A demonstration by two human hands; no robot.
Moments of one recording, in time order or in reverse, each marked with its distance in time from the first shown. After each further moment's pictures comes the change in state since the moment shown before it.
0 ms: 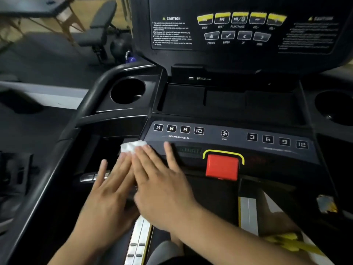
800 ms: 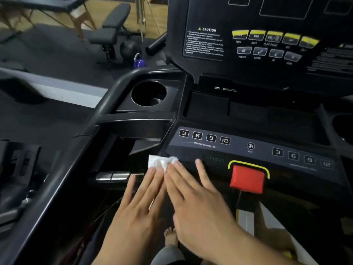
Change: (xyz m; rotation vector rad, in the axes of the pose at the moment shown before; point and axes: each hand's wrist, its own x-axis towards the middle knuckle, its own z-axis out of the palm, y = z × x) left_hand -0.018 0.013 0.012 0.107 -0.001 0.021; right_hand -0.023 0.003 -0.014 -0.111 -0.134 -0.058
